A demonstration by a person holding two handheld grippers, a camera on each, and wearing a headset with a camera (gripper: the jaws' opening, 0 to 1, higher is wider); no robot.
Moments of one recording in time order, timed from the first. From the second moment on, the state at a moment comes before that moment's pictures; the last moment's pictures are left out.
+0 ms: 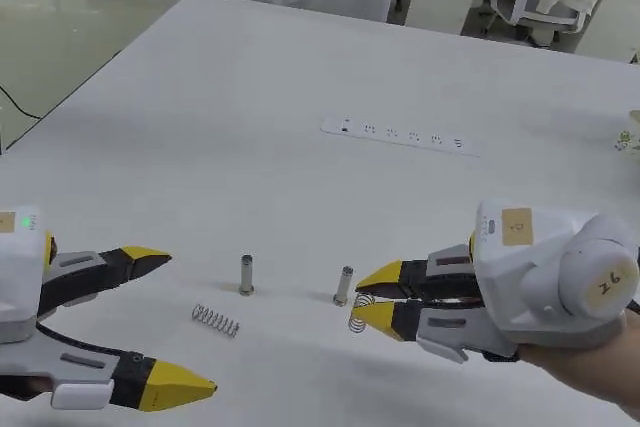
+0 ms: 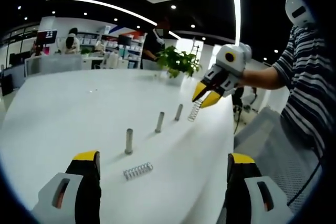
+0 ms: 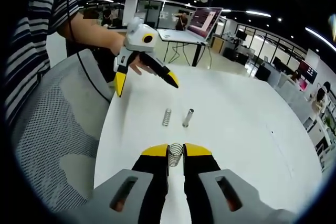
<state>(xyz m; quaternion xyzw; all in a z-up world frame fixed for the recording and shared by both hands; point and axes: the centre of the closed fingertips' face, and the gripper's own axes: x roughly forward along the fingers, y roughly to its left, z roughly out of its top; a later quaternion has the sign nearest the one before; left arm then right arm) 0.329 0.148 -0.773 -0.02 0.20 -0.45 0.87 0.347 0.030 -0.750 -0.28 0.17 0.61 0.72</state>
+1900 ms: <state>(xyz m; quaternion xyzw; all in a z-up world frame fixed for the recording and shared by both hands) 0.328 0.157 -0.772 -0.02 0.20 -0.44 0.88 0.422 0.046 -0.787 -0.26 0.22 0.55 0.76</state>
